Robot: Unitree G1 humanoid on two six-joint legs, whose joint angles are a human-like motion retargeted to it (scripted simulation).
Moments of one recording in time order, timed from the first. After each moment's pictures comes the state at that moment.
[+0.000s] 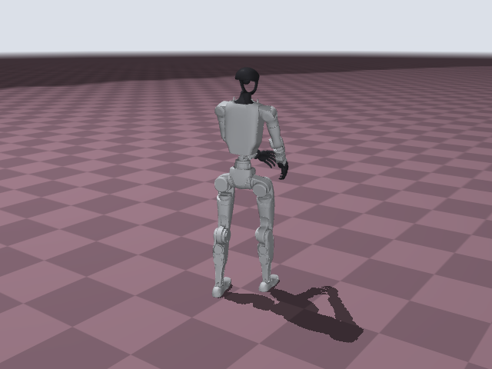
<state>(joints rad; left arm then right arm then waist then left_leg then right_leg) -0.41 0.05 -0.99 0.82 0.01 -0.16 0.27 -0.38 -0.17 0.50 1.10 0.60 -0.05 -0.09 -0.06 0.03 -0.05 0.08 -0.01 0.05 0.02 -0.32 0.01 -0.22 -0.05 -0.09 0.09 -0.05 0.09</state>
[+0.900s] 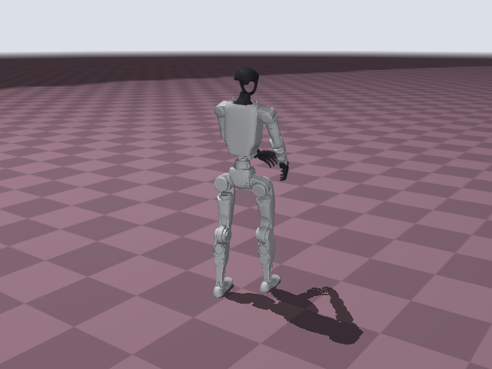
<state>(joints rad) -0.41 0.08 -0.99 0.79 0.08 -0.11 0.26 -0.40 -0.20 0.57 1.12 0.45 0.01 -0.04 -0.06 0.04 -0.05 0.11 -0.03 0.08 0.02 -0.32 0.02 -0.22 -0.05 -0.05 0.12 -0.04 0.12</state>
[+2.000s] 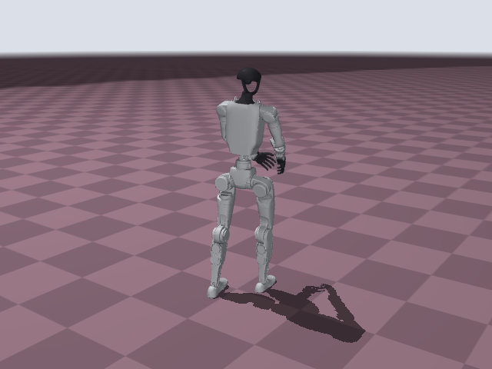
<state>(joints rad) -0.38 0.06 -0.96 0.82 -0.18 -0.07 0.40 -0.46 -0.17 0.65 0.97 0.44 0.02 -0.14 -0.05 0.04 -0.02 0.12 0.01 0.04 0.07 -0.35 0.02 -0.22 -0.02 -0.08 0.19 -0.14 0.09</state>
